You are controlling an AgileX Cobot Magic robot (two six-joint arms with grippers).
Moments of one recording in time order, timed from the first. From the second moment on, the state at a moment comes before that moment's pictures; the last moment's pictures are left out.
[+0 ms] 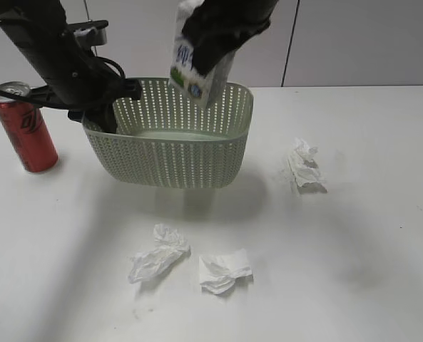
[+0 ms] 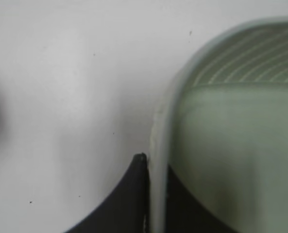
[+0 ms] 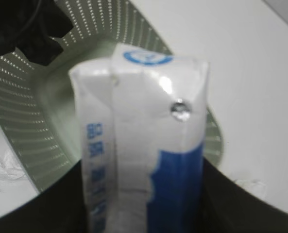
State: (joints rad) left arm -0.35 1.94 -1.47 -0.16 0.86 -0.10; right arm 0.63 1.97 -1.94 0.18 1.09 -0.28
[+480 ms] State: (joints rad) left arm -0.35 1.94 -1.47 -0.15 0.86 -0.10; right arm 0.68 2.19 -1.95 0.14 1.08 -0.28
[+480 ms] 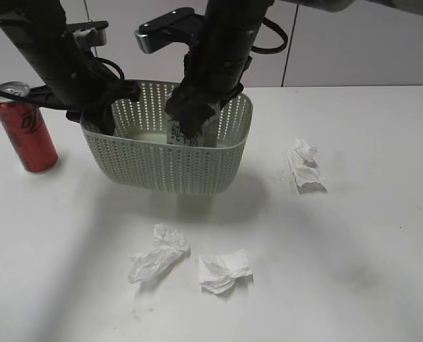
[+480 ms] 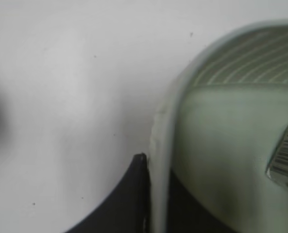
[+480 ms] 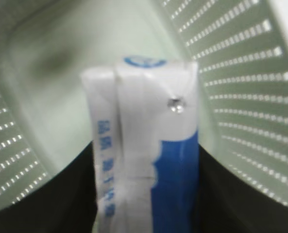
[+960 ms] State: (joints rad) left arm -0.35 1.94 -1.47 -0.14 0.85 -0.10; right arm 0.62 1.94 -2.00 0.03 1.16 -0.24
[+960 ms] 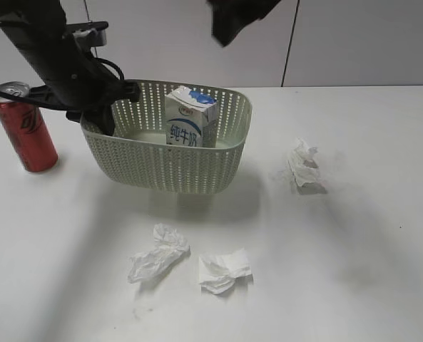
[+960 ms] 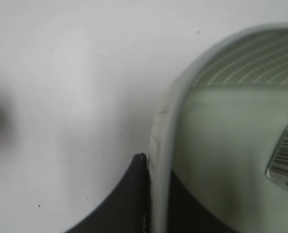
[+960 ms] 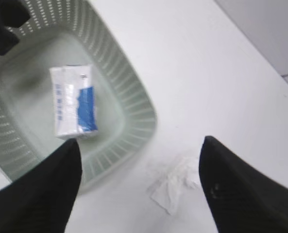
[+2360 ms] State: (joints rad) left arm -0.35 2.10 -1.47 -0.17 0.70 -0.10; right arm 0.26 0.97 -0.79 0.20 0.97 -0.04
